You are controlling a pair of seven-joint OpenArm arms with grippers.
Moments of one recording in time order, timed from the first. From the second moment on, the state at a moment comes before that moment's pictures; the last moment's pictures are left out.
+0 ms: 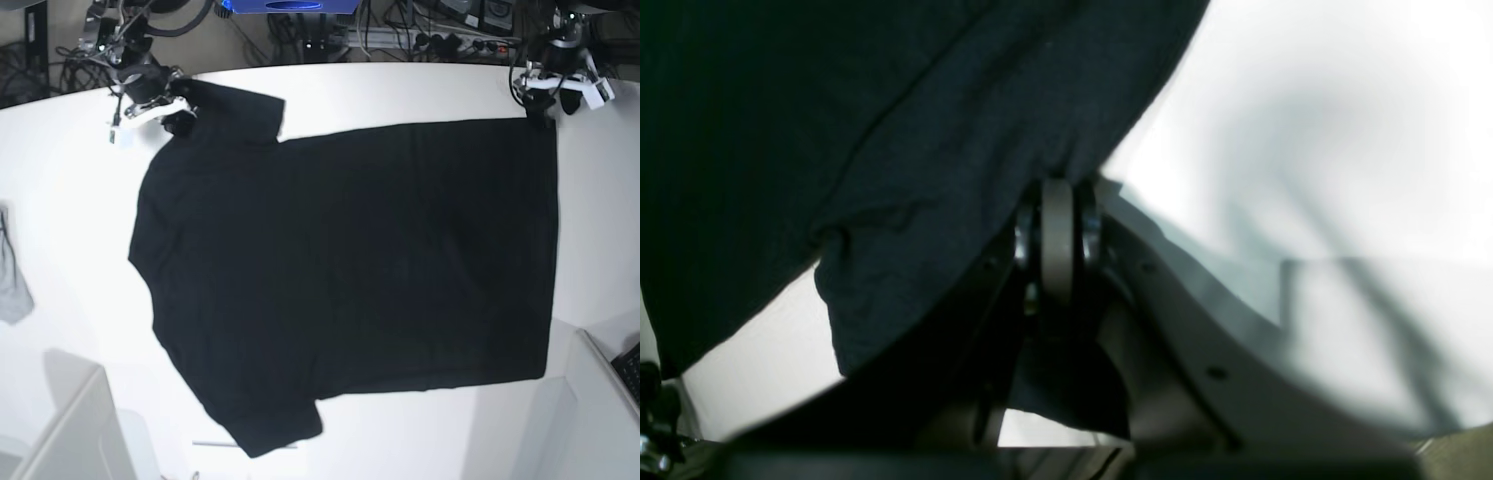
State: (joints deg) left arm 40.6 -18.4 -20.8 87.3 -49.3 -6.0 3.2; right arm -30.0 0.4 19.8 96.7 37.1 9.8 -41.9
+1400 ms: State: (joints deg) left arm 41.2 -20.0 -21.0 92.4 -49.1 -5.8 16.7; right arm -37.6 0.3 19.7 105.1 33.4 8.3 -45.7
